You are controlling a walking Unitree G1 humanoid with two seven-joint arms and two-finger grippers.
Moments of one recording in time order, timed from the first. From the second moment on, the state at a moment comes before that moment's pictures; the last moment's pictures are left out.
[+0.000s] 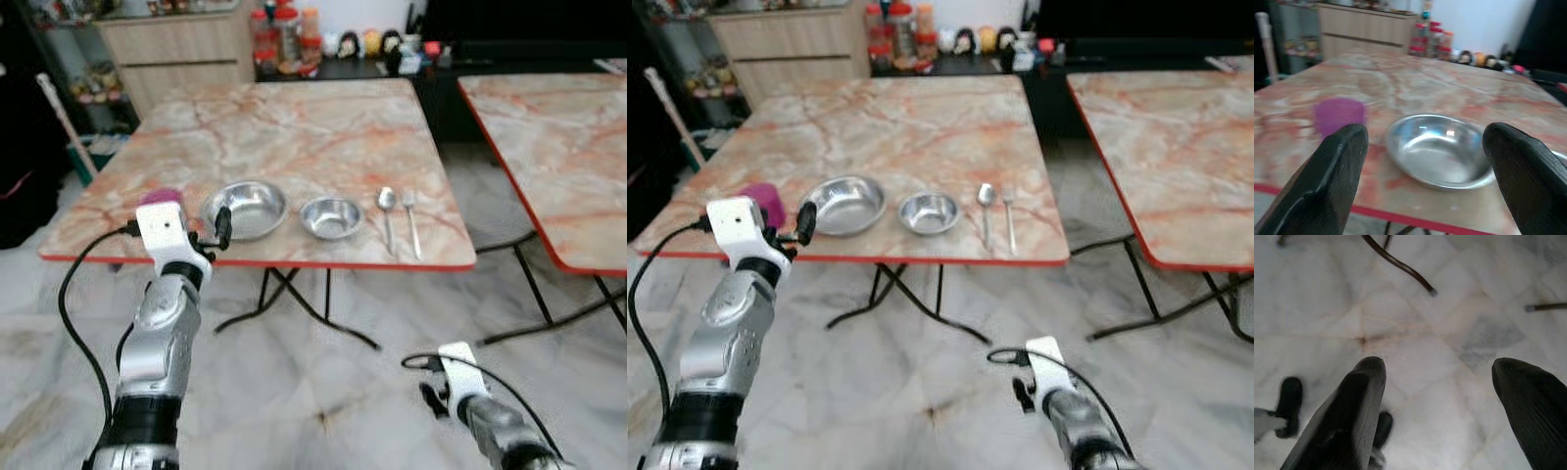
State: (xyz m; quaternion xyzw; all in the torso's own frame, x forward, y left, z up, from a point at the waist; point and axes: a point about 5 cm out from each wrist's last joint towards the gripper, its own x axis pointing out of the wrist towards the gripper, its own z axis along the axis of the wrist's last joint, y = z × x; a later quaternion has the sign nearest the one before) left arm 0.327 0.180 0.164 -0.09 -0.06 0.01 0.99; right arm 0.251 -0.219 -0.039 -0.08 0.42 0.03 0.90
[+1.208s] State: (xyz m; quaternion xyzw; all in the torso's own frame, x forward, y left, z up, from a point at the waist) left arm 0.326 0.177 0.159 -0.10 -0.03 0.00 0.99; right arm 0.252 -0.210 -0.040 -0.07 0.42 0.06 0.90
